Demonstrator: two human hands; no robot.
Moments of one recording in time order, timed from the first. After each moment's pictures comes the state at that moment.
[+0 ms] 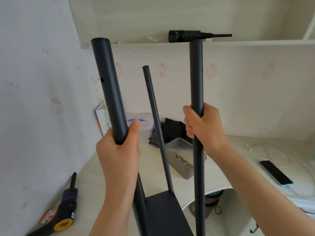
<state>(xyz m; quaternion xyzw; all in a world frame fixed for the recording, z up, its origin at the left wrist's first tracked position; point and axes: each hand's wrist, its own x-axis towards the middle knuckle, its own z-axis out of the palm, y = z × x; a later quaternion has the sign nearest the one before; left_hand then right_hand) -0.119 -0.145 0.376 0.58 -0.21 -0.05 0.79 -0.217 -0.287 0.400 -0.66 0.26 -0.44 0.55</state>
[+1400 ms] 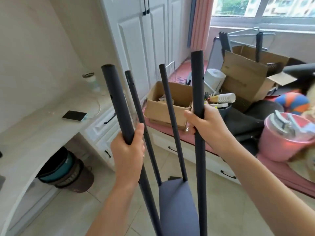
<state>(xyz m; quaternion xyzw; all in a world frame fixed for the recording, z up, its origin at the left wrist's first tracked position) -0.661 -0.116 0.245 0.44 -0.55 -0.51 0.50 -0.845 -0.057 0.269 -0.40 0.70 -0.54 0.25</state>
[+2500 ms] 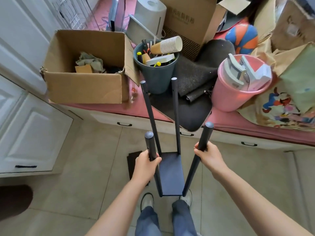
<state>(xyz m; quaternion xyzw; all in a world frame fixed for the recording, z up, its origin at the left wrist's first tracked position) -0.920 -0.127 -0.066 0.44 -0.71 -0.54 -0.07 -1.062 0.037 -0.047 0.01 0.87 -0.37 0.32</state>
